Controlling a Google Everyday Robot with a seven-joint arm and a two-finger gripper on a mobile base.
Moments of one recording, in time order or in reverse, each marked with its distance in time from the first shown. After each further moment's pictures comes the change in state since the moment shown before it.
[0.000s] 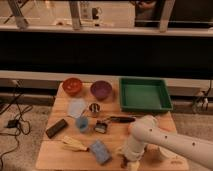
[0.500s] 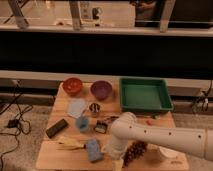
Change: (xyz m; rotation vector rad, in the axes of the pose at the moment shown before) arm -0.058 -0.041 0.014 -0.024 0.032 -0.110
